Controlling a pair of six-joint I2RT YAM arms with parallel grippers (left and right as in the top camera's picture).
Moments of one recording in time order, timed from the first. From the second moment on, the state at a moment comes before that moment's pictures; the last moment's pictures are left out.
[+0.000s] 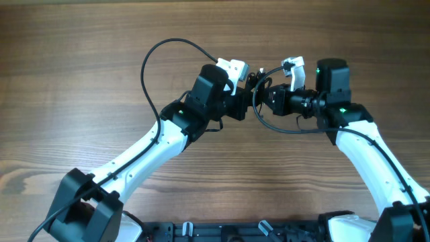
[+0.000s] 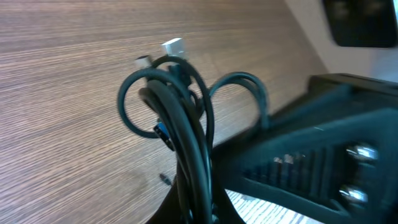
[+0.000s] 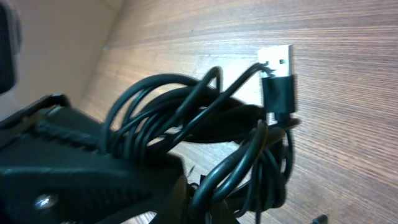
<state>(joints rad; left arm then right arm) -0.63 1.57 1.03 -0.06 0.33 -0.42 0.14 1.42 0.87 -0.24 -0.76 0.25</state>
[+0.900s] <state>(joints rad) -0.52 1.58 1.03 -0.02 0.46 -0.69 0.07 1.49 0.87 -0.19 -0.87 0.46</state>
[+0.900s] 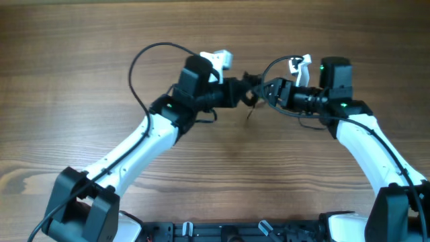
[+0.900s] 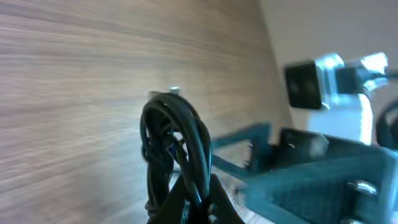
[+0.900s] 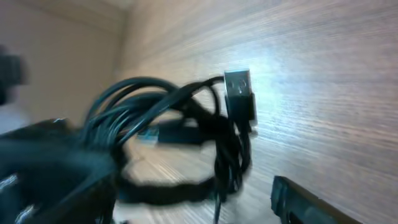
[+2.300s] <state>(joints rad) -0.48 1.58 1.03 0.00 0.61 -0.58 0.21 1.52 0.87 -0.25 -0.81 -0.02</state>
